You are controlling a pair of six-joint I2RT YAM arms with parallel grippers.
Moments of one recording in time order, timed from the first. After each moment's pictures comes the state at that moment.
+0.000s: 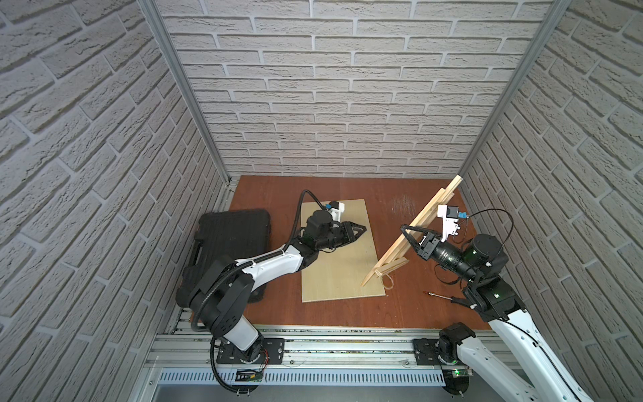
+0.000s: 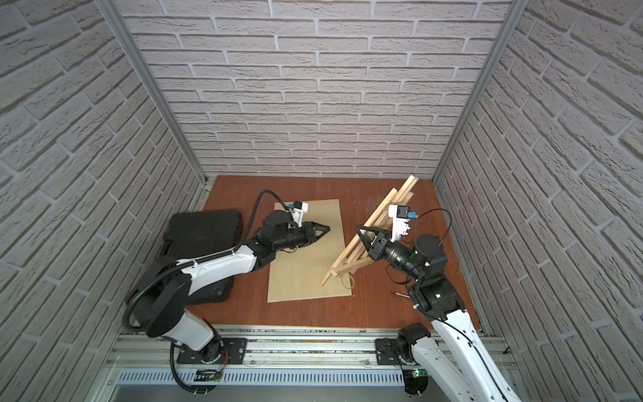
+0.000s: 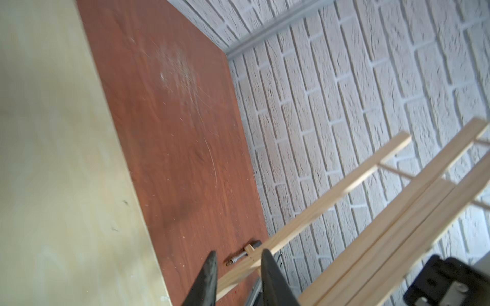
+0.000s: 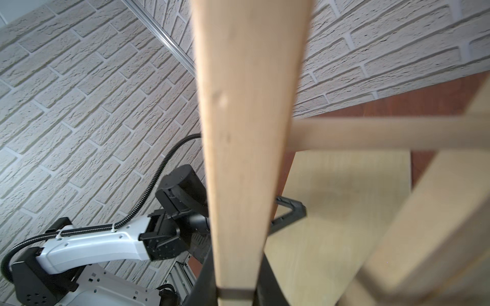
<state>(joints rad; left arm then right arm) -0.67 1.51 0.90 0.31 0.40 -0.98 0.27 0.65 0.77 -0.21 -0.44 0.68</state>
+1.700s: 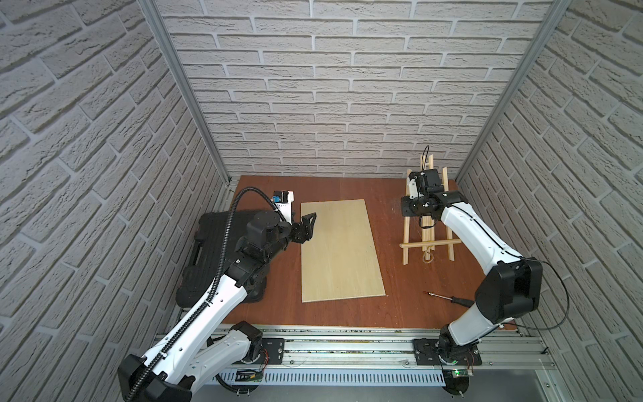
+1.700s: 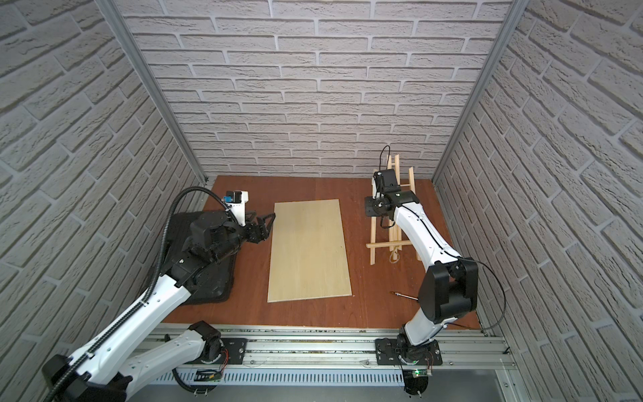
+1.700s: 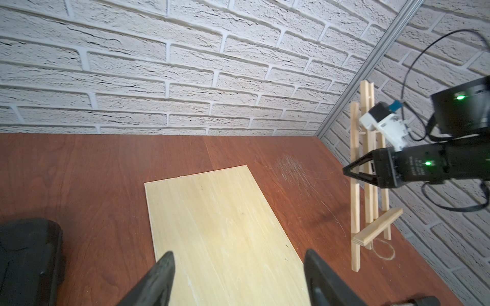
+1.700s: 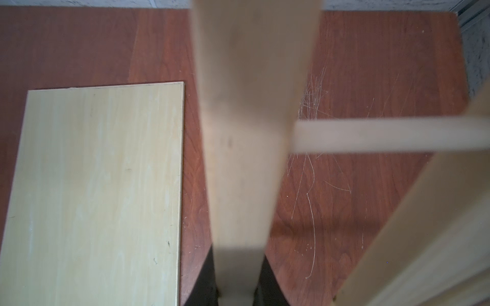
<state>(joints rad) -0.52 0.94 0.91 -0.24 -0.02 -0.31 0.13 1.67 1.49 -0.79 0.06 0.14</state>
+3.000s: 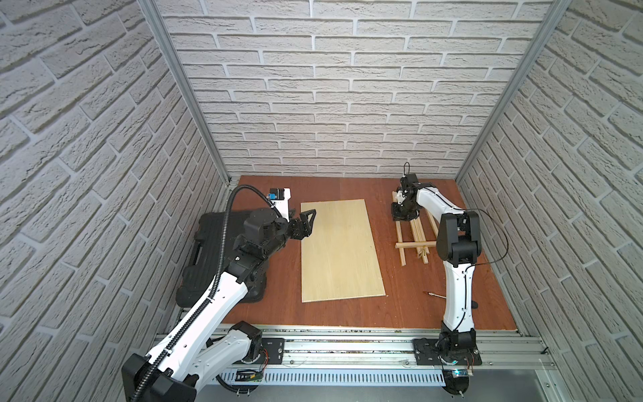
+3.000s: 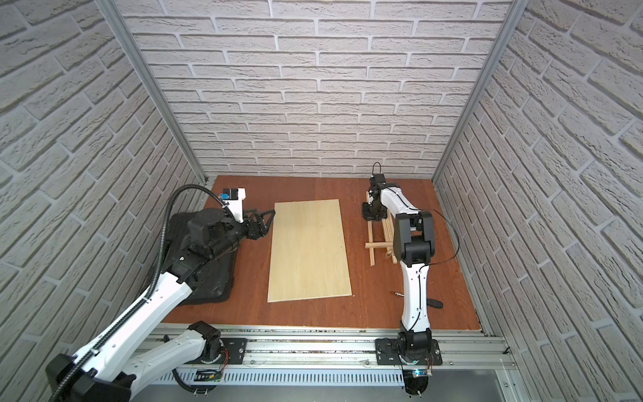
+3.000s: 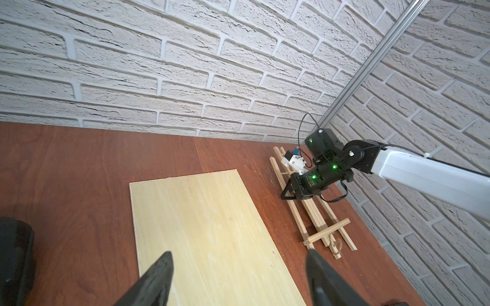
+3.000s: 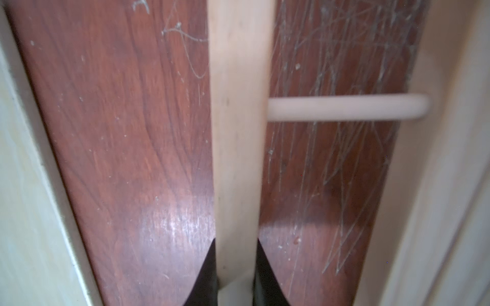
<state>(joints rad) -0.46 0.97 0.90 -0.19 0.09 -0.38 0.04 2.30 1.91 -0.95 -0.09 0.14</state>
